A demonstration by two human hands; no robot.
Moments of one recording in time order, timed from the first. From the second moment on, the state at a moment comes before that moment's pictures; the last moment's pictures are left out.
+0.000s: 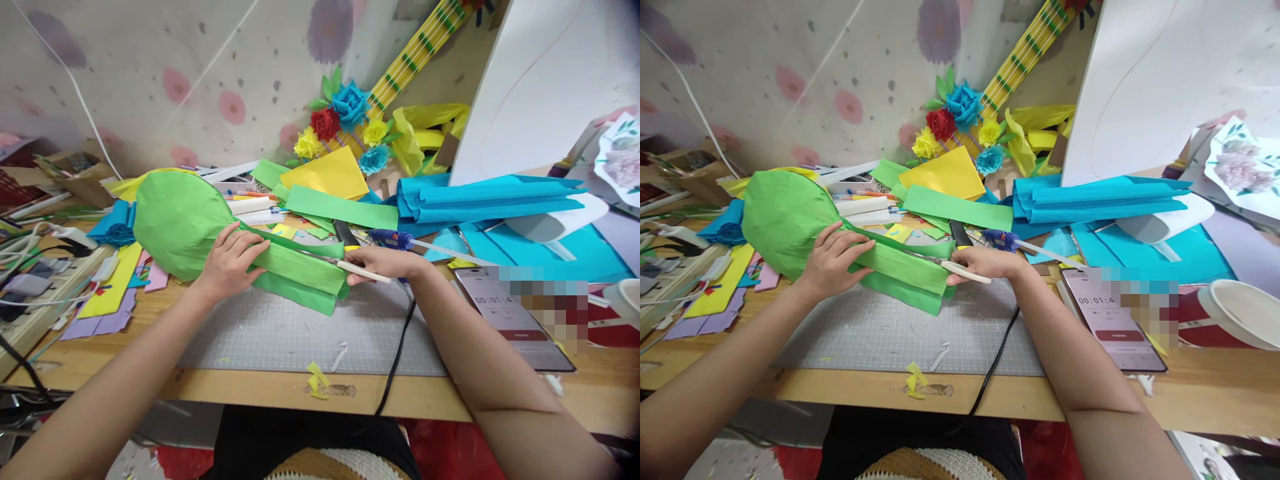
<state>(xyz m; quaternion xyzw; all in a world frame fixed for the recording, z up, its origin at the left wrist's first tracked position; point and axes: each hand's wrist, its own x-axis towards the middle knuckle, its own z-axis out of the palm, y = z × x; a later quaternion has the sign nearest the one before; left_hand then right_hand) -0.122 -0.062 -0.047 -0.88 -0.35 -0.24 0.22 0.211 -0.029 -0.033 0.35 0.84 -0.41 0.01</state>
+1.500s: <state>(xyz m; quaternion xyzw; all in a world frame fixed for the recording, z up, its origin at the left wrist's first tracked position) -0.153 -0.127 -0.083 -0.88 -0.37 -0.21 0.19 0.156 -0.039 -0.083 0.63 0.76 0.03 -0.15</state>
